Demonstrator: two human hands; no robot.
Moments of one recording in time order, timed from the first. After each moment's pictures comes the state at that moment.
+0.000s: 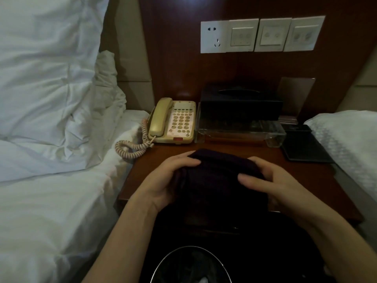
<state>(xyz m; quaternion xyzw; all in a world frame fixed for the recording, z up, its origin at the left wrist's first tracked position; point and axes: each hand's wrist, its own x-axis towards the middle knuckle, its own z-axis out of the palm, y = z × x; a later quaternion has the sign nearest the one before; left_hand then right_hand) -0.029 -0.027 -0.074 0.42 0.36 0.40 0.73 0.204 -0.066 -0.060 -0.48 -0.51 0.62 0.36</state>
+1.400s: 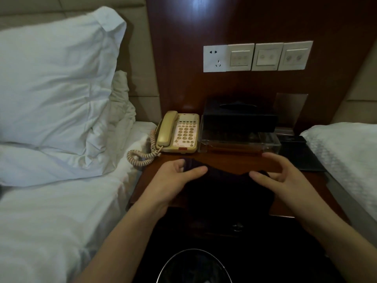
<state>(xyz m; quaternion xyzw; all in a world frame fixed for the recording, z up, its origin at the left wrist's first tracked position) -0.034 -0.063 -0.034 0.51 0.50 0.39 0.58 0.208 -0.091 -0.017 -0.58 -0.48 0.51 0.42</state>
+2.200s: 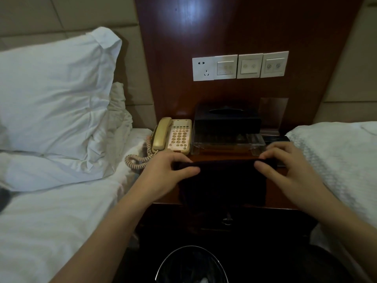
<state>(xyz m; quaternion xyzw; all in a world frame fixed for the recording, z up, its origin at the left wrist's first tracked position) -0.038 -0.078 -0.002 0.74 0.53 0.33 0.26 0.255 -0.109 -0.017 -0.54 -0.72 0.15 0.41</state>
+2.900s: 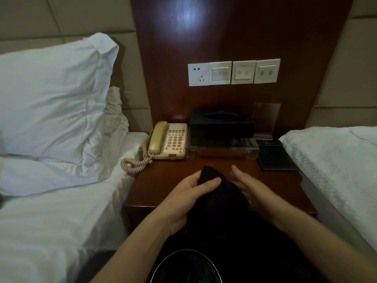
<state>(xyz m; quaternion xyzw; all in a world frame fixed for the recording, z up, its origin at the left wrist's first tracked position) 0.017 -0.108 -0.030 0.47 0.37 0.35 0.72 0.218 -0.099 -0.043 -0.57 -0.48 0.59 0.32</state>
